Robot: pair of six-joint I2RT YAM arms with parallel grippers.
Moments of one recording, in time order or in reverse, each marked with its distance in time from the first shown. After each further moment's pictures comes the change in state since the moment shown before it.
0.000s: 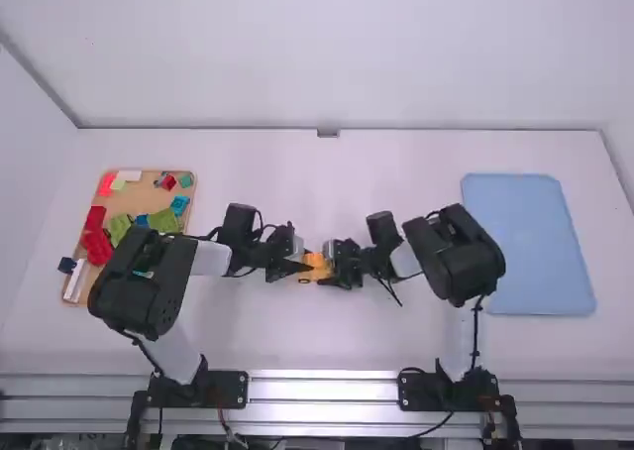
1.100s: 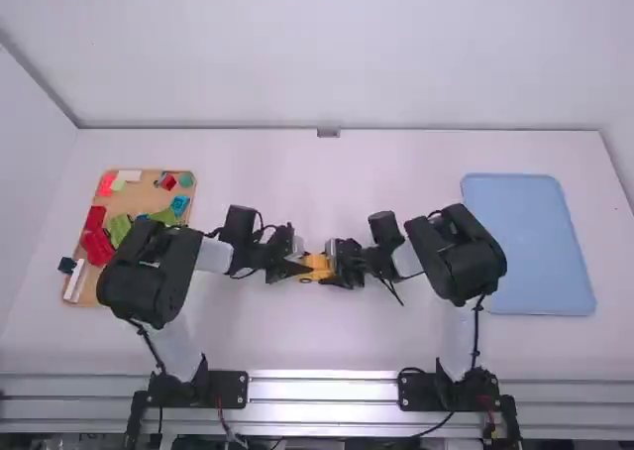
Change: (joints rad) left arm 0.007 0.068 0.018 -0.006 0.034 0.002; right arm -0.014 0.000 0.000 -0.003 -0.008 0.006
